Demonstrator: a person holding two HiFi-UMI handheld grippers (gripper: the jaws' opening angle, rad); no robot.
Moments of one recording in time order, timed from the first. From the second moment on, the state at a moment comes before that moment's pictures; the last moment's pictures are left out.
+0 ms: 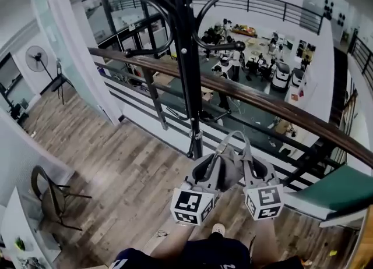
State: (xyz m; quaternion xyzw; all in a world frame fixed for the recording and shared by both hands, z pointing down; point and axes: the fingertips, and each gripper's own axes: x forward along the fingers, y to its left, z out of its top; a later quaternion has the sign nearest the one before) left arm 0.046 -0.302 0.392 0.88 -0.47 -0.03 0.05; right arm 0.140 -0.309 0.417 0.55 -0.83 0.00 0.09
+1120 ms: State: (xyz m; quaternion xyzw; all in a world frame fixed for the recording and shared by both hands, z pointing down) left arm 0.068 -0.416 0.423 0.80 -0.60 -0.02 0.06; right arm 0.154 -0.459 0.457 0.46 -0.88 0.01 0.15
